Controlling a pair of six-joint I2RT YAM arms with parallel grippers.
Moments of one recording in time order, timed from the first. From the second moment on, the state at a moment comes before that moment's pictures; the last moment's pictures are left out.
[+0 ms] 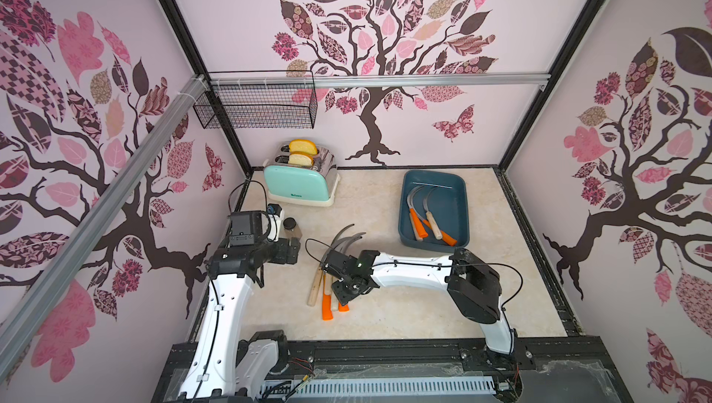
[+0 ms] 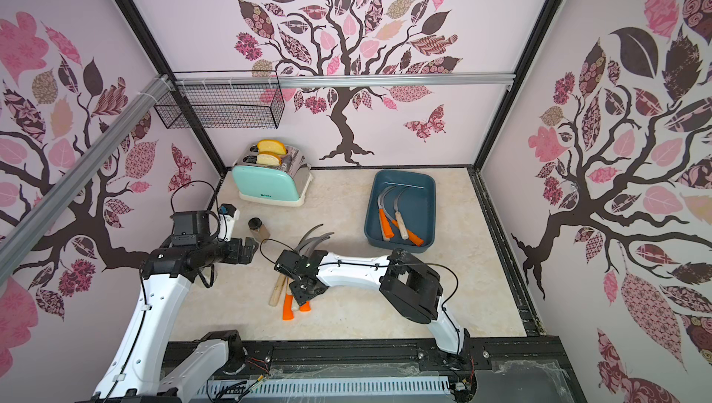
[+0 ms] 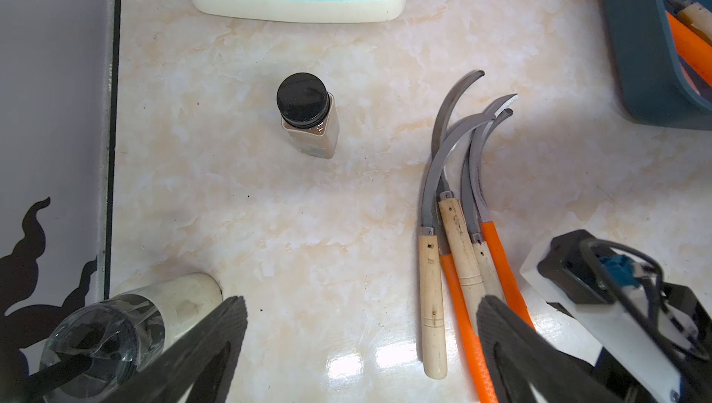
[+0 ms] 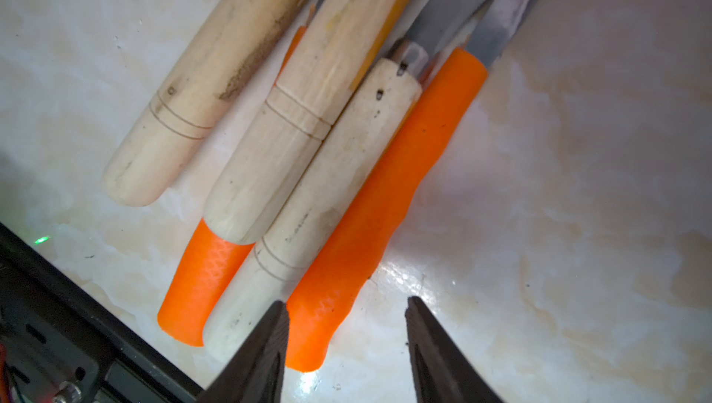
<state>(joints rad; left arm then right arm) 0.06 0.95 0.99 -0.95 0.15 0.18 1.18 2.06 1.55 -0.71 0.01 0.57</state>
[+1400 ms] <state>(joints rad) 0.06 0.94 0.99 -0.93 0.15 0.18 1.20 2.12 1.55 -0.81 0.10 0.56</state>
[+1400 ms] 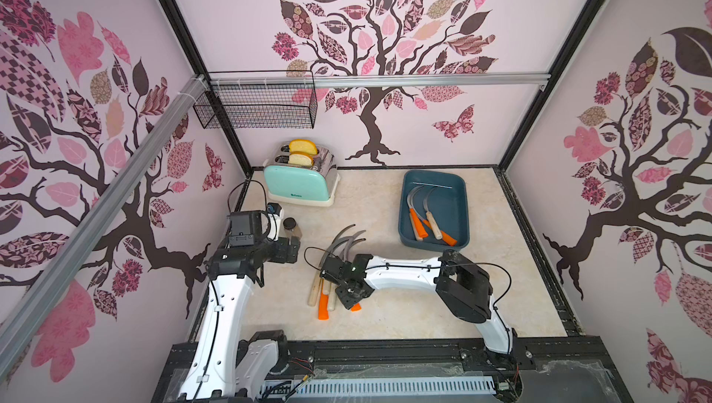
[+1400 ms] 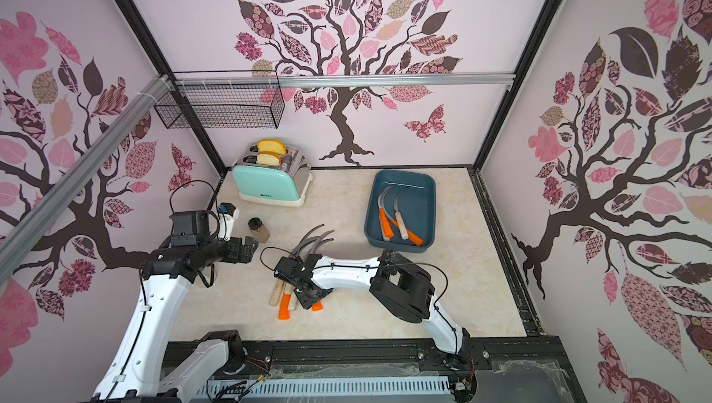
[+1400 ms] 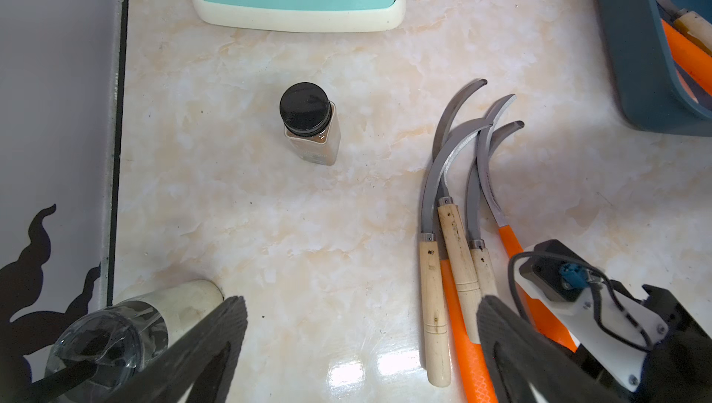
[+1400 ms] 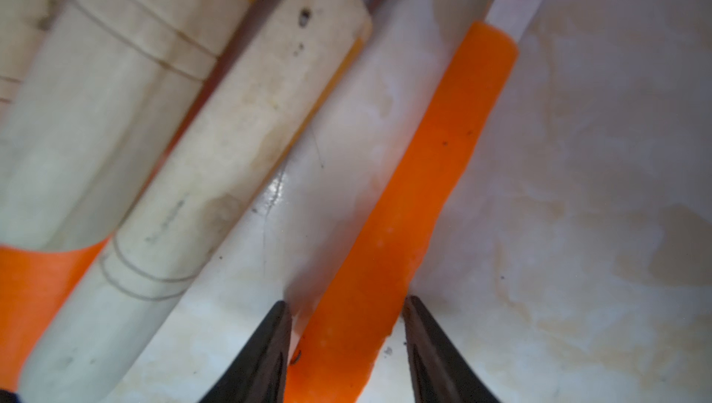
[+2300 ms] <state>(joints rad) 0.06 0.92 0.99 -0.93 0.16 0.18 1.10 2.04 1.45 -0.78 0.02 0.52</state>
